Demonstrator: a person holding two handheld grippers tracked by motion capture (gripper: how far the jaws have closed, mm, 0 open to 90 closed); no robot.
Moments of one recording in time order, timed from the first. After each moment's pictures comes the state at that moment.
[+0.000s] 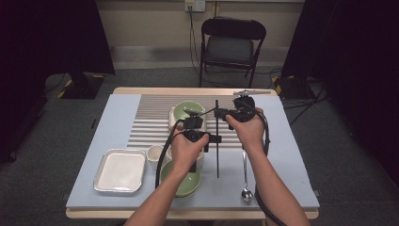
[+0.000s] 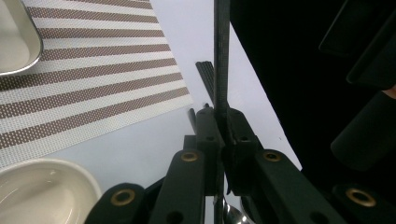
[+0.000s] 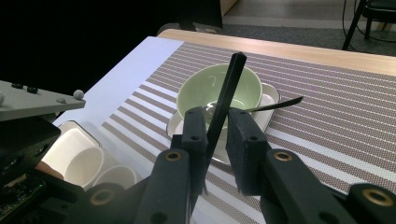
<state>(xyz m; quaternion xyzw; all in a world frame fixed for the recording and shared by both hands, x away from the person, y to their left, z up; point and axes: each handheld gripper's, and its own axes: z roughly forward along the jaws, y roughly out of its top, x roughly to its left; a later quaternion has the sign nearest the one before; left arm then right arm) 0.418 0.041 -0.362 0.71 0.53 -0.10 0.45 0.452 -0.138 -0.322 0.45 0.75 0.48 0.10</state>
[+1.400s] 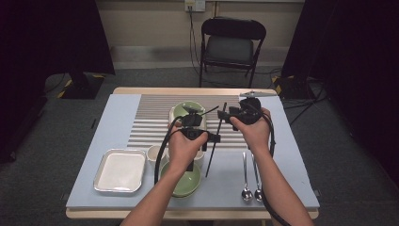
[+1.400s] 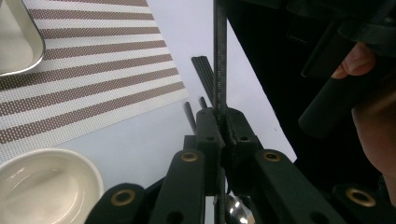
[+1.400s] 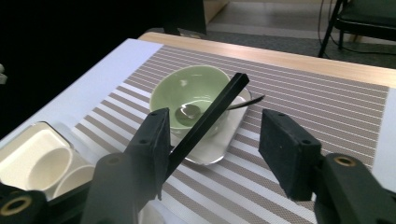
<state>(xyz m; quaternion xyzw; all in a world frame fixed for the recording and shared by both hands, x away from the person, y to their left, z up) 0.414 0.046 -0.345 0.72 0.53 -0.10 0.44 0.455 -0.155 -0.330 0.45 0.74 0.47 0.14</state>
